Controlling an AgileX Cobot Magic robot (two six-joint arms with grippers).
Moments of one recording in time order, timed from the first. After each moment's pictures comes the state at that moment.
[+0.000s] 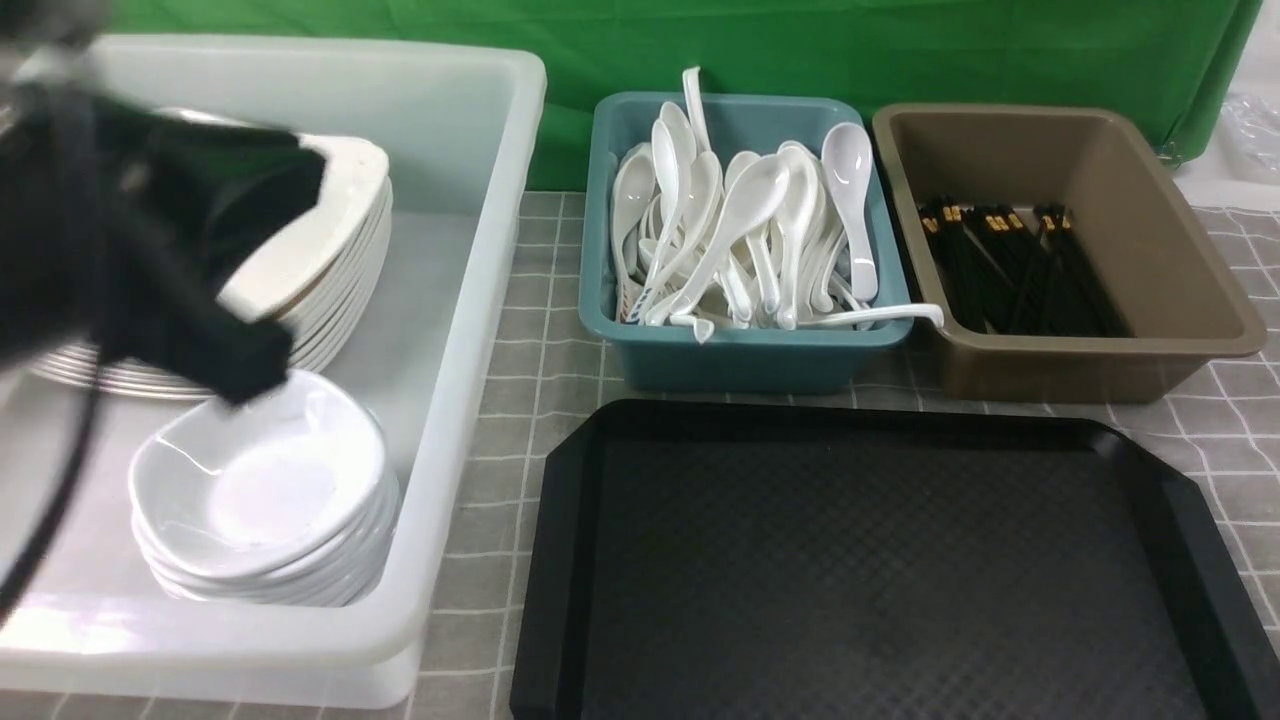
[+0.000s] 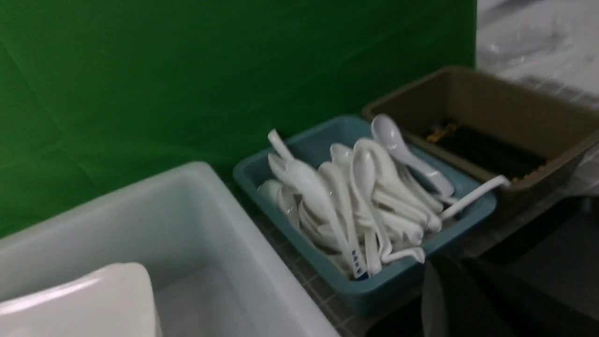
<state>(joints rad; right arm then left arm) 0.99 0.56 -0.93 -0.18 0.85 0.37 -0.45 0.72 -0.72 -0.26 0.24 0.42</state>
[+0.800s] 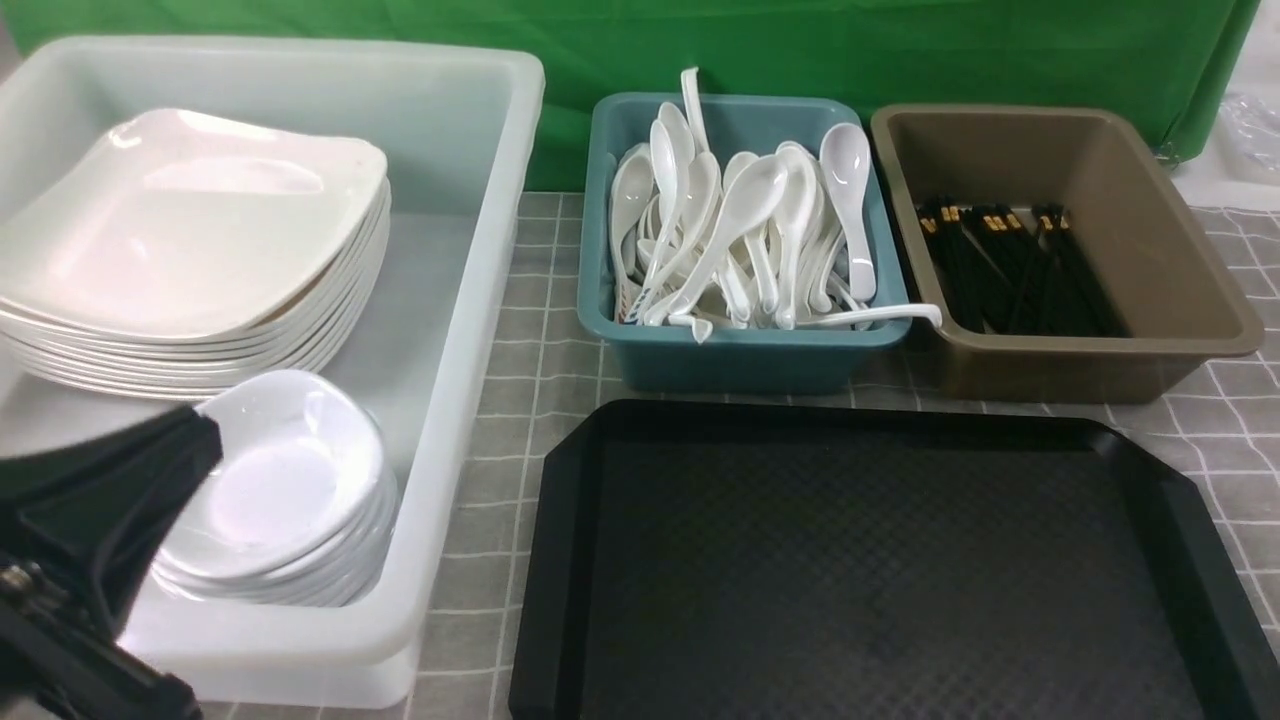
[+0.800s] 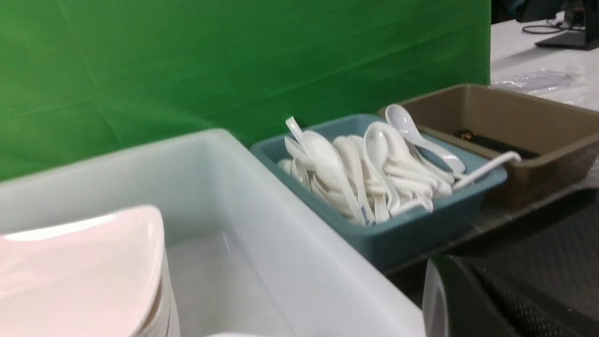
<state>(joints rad) 0.94 0.56 -0.93 -0.17 0.85 0.37 -0.46 0.45 -0.29 -0.28 0.00 0.42</state>
